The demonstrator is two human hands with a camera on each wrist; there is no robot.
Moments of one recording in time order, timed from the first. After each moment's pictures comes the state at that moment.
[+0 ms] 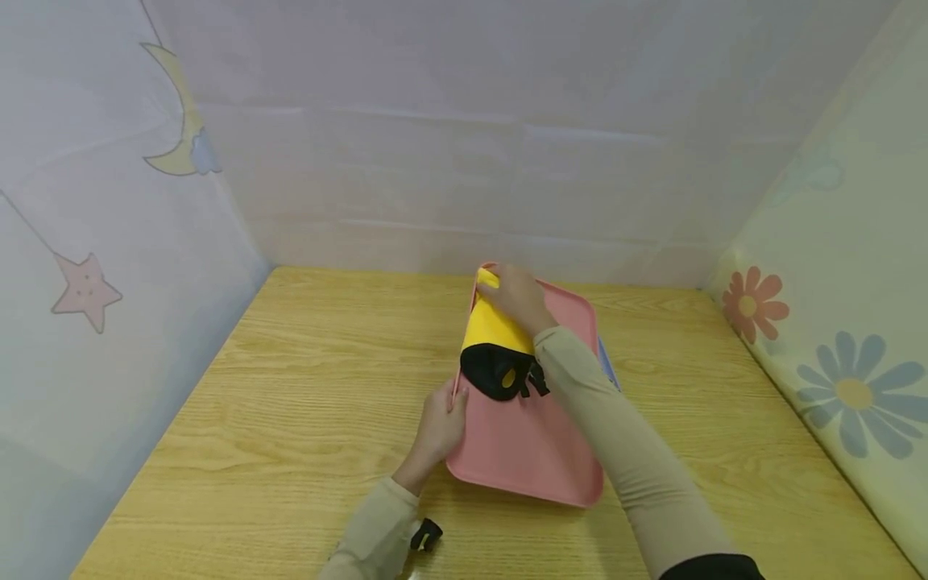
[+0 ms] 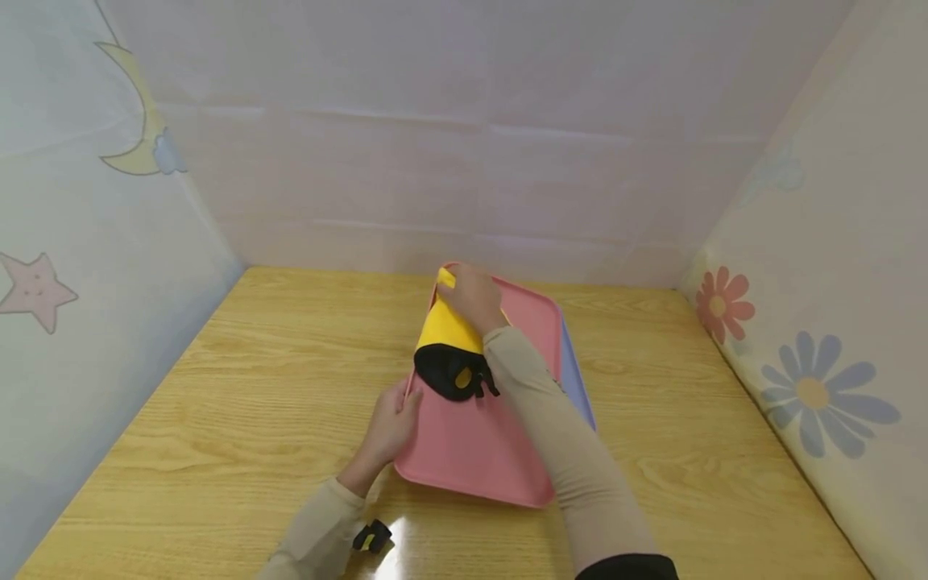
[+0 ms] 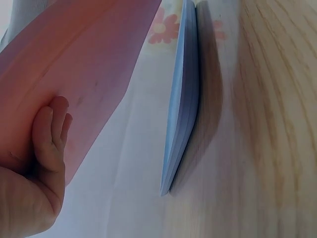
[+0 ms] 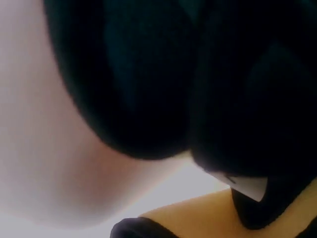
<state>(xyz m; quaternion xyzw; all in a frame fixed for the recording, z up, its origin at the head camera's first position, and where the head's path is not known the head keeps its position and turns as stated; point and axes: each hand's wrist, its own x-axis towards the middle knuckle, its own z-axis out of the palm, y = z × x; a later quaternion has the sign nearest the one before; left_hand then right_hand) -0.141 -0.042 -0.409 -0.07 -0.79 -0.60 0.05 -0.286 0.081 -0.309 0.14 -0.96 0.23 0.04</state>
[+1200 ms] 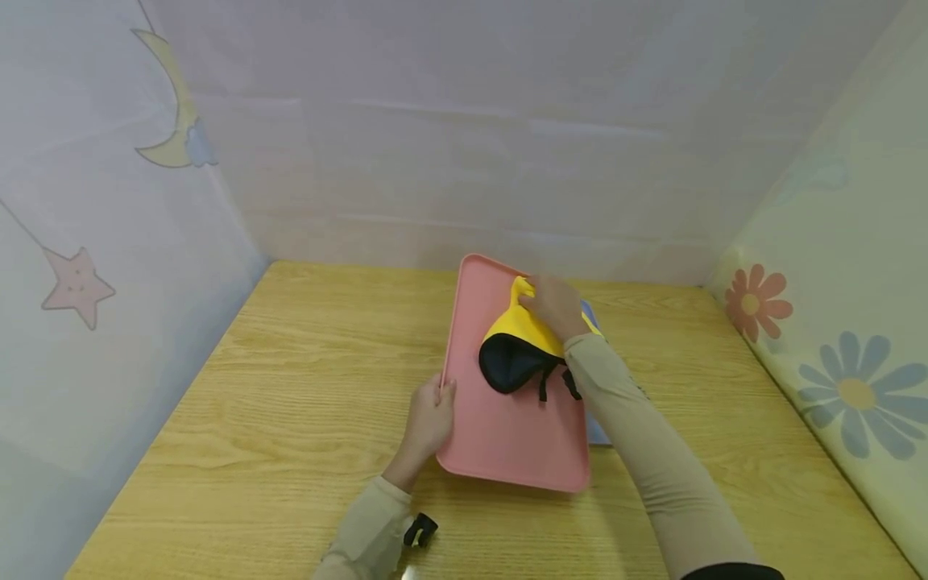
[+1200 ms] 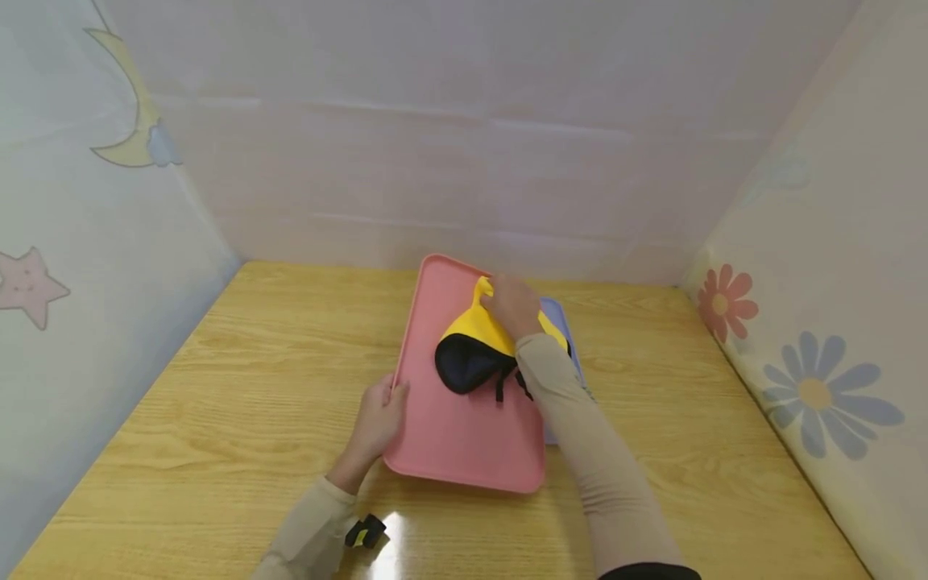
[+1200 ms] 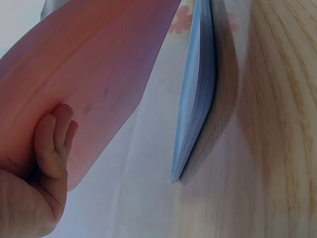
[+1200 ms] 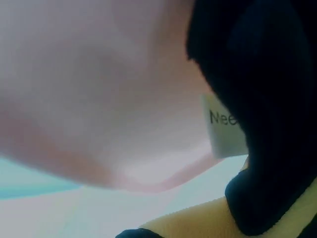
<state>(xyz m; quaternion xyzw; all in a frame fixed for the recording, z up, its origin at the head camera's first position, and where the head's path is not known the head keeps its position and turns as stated) -0.142 -0.053 -0.403 -0.02 -0.78 -0.62 0.07 -0.299 0.132 -0.332 0.13 -0.98 0.13 0.03</state>
